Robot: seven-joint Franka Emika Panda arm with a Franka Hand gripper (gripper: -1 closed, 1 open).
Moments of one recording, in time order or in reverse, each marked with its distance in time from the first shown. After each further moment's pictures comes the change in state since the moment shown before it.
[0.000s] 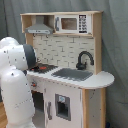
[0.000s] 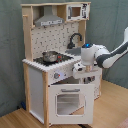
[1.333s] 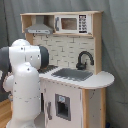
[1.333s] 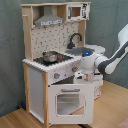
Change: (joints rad) arm 0.010 0.218 0.055 -0.051 -0.099 0.127 0.254
